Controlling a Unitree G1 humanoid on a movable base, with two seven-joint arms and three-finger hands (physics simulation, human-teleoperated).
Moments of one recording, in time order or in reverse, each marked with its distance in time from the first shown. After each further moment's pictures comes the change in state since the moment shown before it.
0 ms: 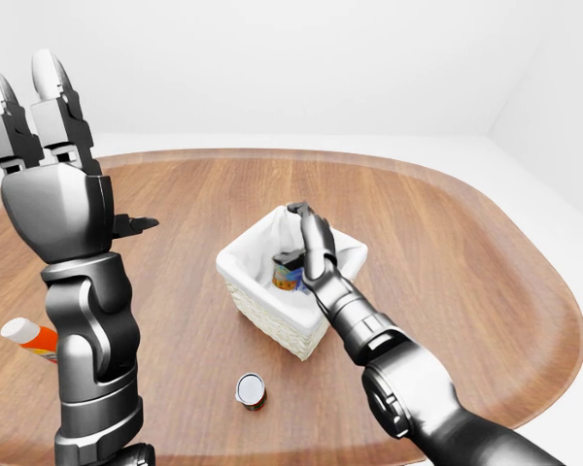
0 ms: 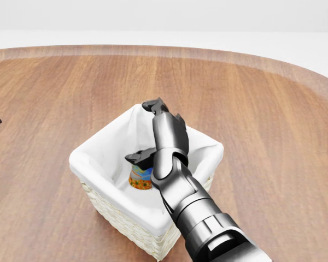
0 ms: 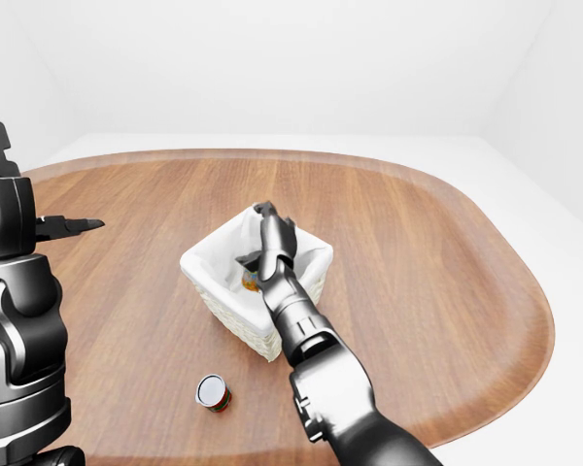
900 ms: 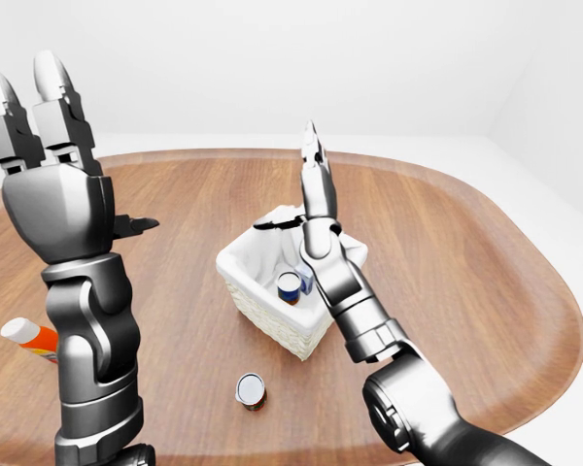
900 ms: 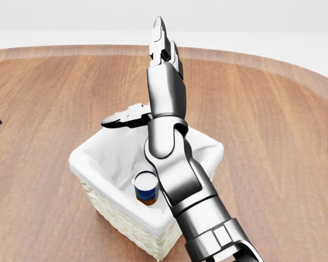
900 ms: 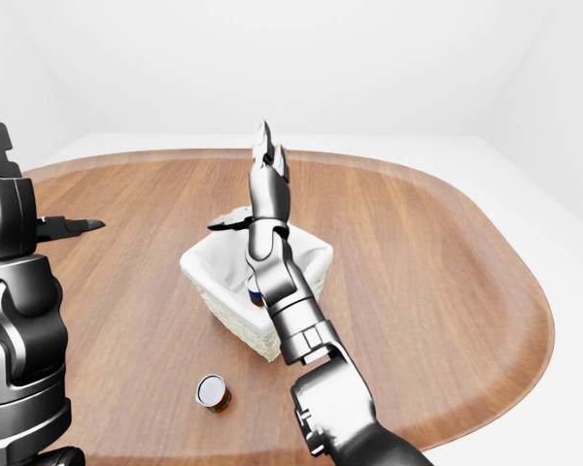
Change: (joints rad) left arm 0.003 -0.002 -0.001 -0.003 0.004 0.000 -0.005; right arm 0.079 0.009 0.031 -0.534 -0.026 0.000 0.027
